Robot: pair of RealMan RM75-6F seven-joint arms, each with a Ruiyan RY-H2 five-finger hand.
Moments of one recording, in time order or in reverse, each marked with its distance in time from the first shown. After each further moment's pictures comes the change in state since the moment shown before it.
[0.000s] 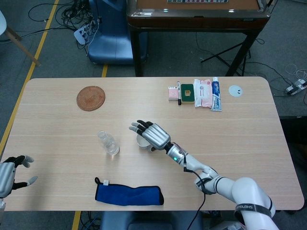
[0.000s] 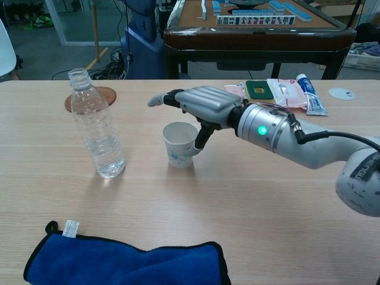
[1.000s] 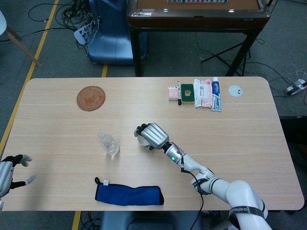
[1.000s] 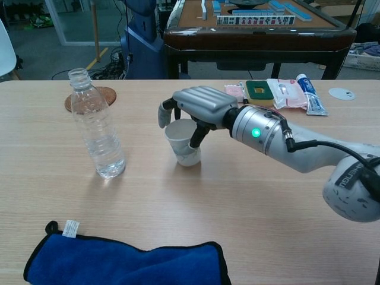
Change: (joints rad) left arm -0.002 0.013 -0.004 0.015 0.001 0.001 -0.034; right arm 0.013 -0.106 0.025 0.153 -0.019 0.010 0.074
